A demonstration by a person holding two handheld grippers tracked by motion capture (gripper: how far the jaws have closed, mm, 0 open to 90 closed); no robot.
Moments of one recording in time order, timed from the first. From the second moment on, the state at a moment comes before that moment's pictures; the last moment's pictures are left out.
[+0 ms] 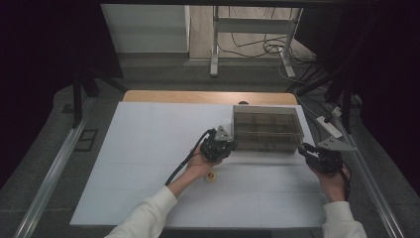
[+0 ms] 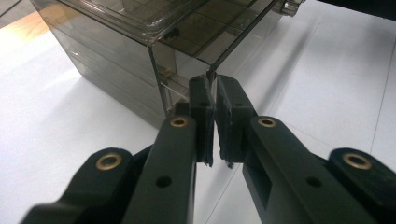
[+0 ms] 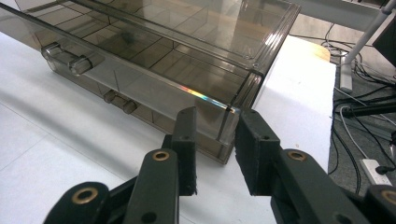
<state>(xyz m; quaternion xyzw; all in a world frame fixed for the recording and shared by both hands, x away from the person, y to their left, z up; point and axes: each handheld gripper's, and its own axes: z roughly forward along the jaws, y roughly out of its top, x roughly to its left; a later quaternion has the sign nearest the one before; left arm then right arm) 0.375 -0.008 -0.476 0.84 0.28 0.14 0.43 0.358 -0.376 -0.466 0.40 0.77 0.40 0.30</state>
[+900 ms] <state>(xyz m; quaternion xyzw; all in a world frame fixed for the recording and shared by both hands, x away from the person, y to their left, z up) 0.367 -0.007 -0.476 0.85 0.28 0.13 0.42 0.347 -0.376 -0.464 0.39 0.78 0.39 0.29</state>
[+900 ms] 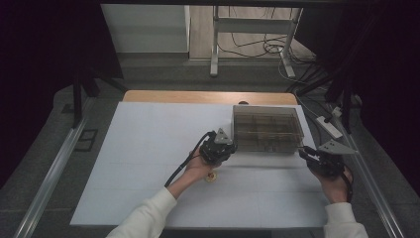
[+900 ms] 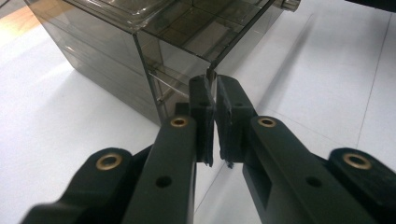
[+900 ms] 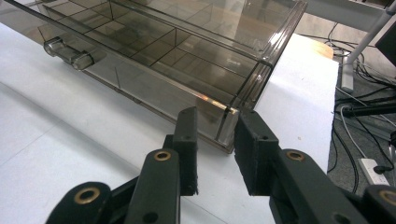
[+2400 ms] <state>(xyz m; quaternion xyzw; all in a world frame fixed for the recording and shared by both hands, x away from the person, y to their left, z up) 0.355 -0.006 -0.476 0.86 0.27 0.12 0.42 0.332 -0.377 -0.463 0.39 0.78 0.39 0.29</state>
